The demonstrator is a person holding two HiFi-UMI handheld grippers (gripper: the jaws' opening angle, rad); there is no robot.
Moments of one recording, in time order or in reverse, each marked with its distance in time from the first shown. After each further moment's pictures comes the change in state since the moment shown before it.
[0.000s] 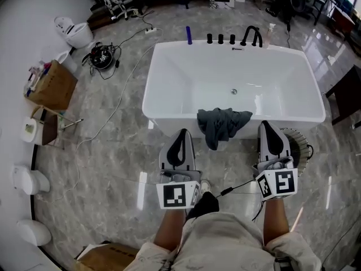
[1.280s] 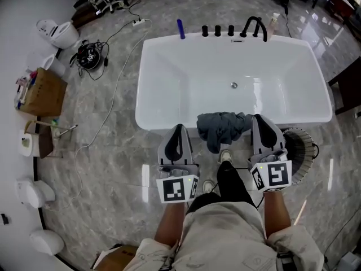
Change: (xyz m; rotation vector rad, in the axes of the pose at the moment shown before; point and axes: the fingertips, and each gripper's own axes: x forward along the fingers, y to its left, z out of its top) left arm 0.151 0.063 -0.076 -0.039 0.047 -0.007; right arm 0.159 -0.033 -0.069 -0.007 0.114 -0.017
